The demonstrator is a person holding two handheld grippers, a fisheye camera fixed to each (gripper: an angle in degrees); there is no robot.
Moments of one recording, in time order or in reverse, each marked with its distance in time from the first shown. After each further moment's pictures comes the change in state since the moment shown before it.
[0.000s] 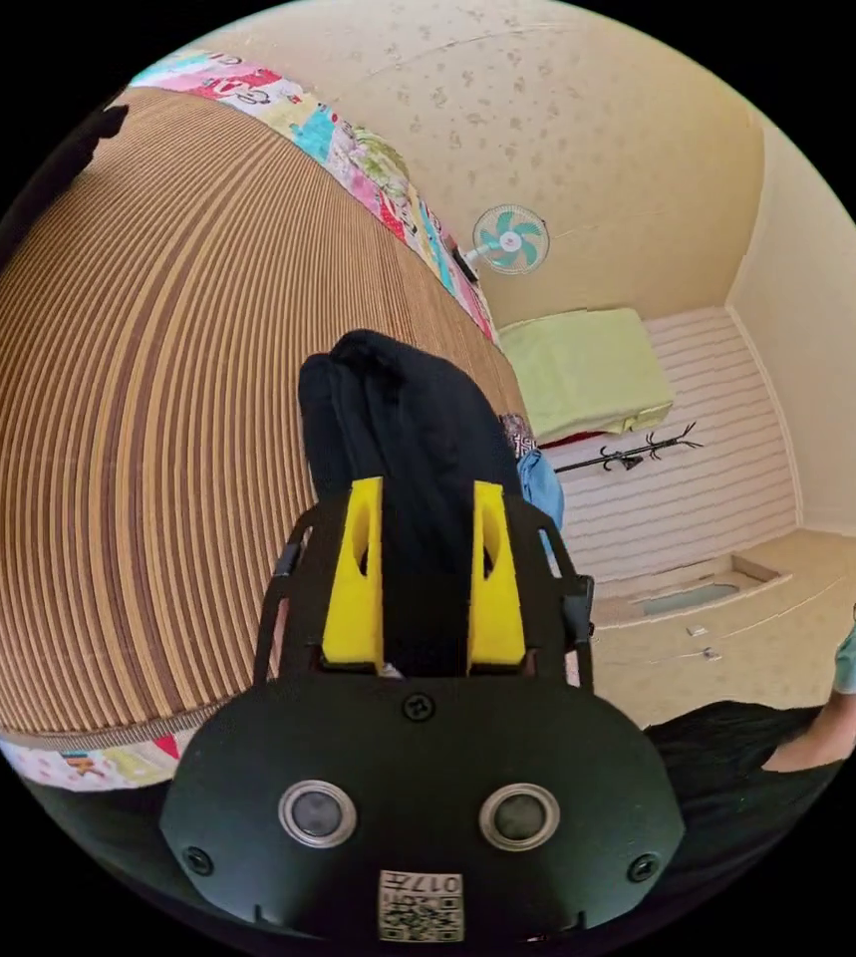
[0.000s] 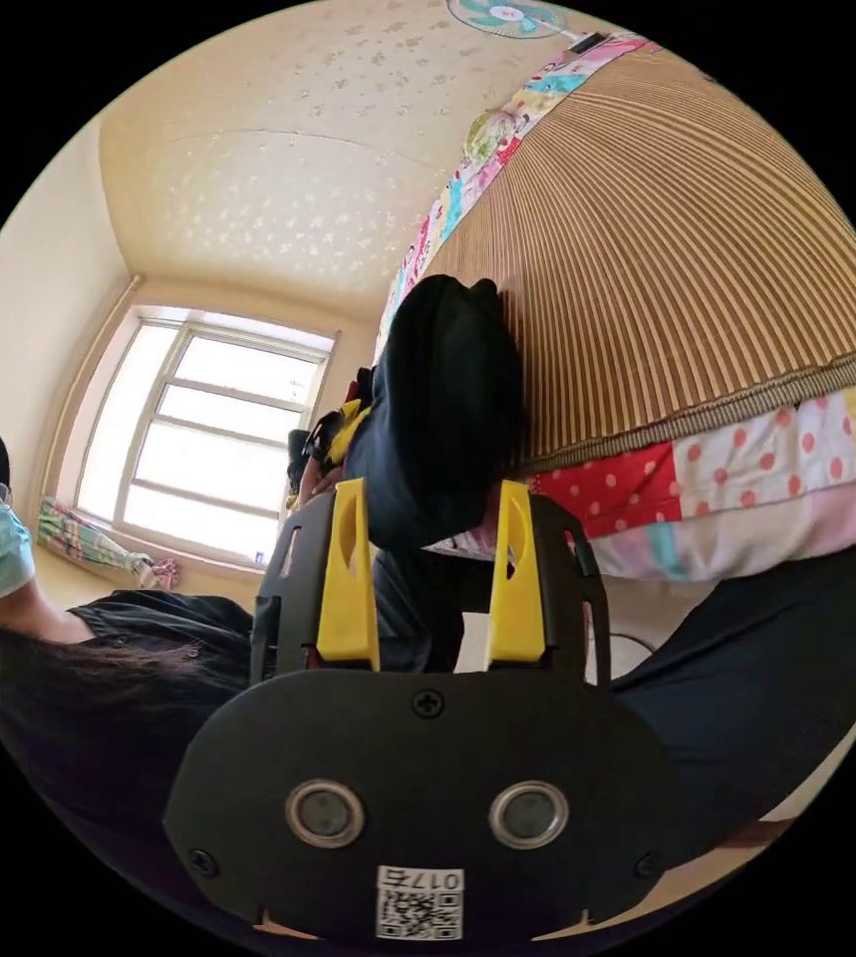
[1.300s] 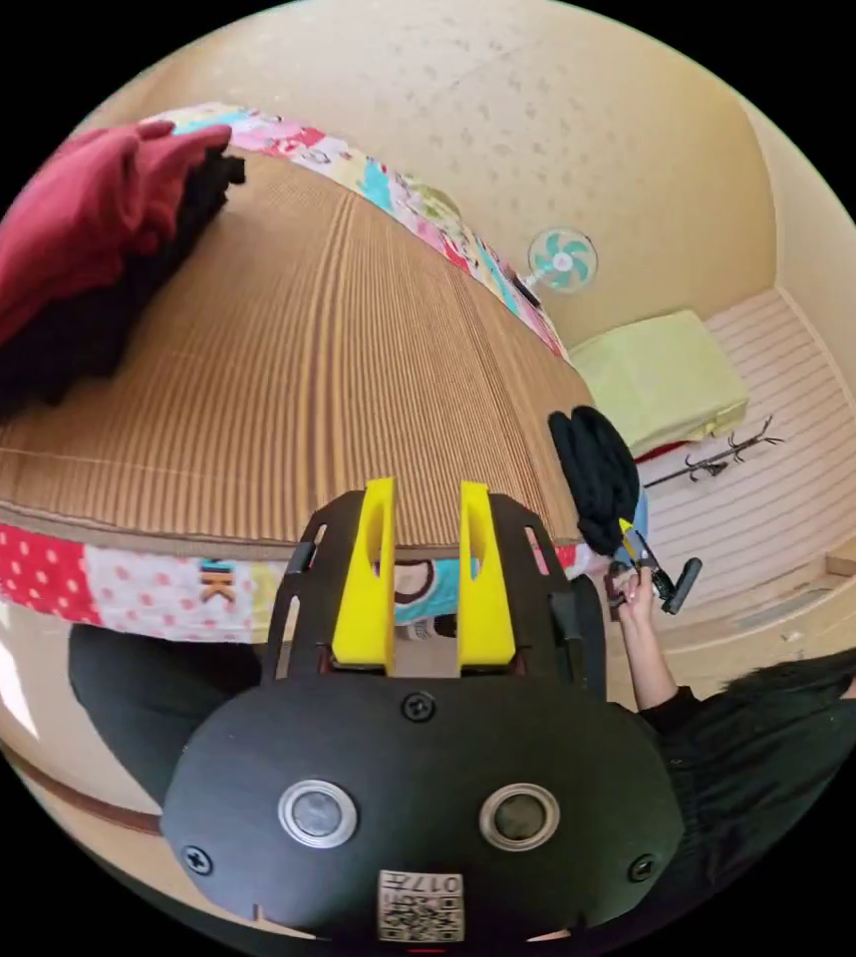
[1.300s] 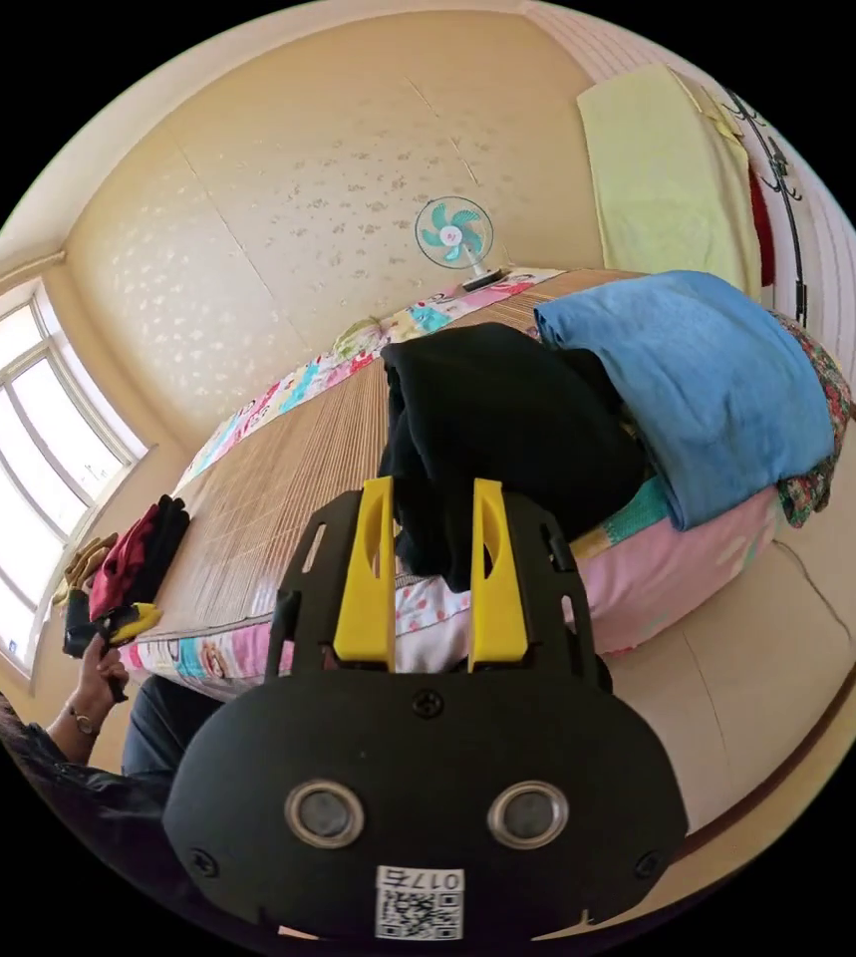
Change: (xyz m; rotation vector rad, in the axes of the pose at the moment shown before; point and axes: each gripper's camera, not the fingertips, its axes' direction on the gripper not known) left arm -0.066 0.095 -0.100 0.079 -0.272 0.013; right arm -0.084 0.026 -0.038 0.514 0.774 -0.176
